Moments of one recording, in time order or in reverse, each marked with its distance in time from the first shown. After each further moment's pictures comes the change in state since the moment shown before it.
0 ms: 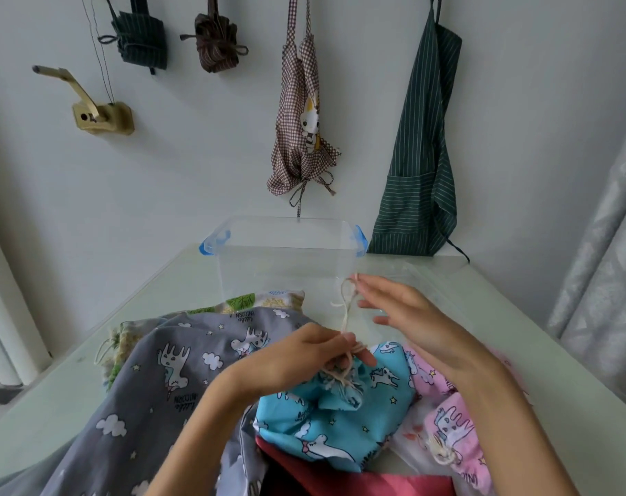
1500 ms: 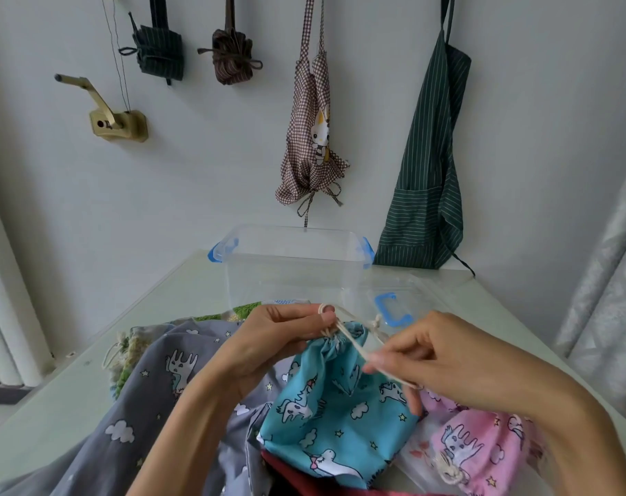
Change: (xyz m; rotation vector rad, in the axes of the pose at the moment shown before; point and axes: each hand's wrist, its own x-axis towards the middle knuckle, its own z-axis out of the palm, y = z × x) left_hand -0.014 0.002 -0.026 -0.661 0.353 -0.032; right_hand -0.048 -0.041 -0.012 -0.471 -0.230 0.011
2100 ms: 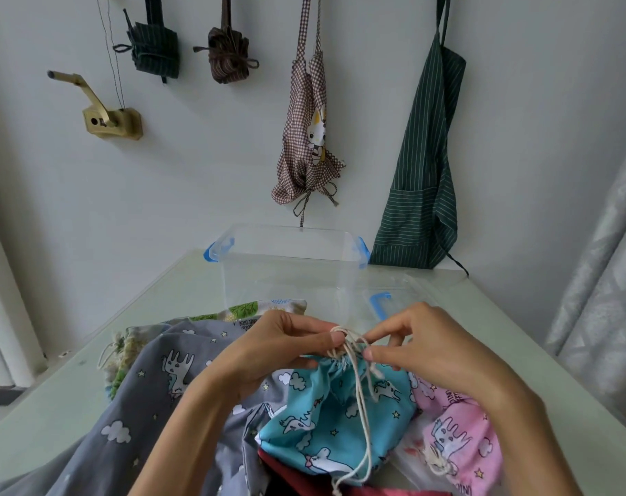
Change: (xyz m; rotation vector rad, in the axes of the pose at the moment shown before) left_hand -0.005 0.000 0.007 0.247 -0.120 -0.019; right_hand 0.025 0.015 0.010 -0.126 0.268 0.077
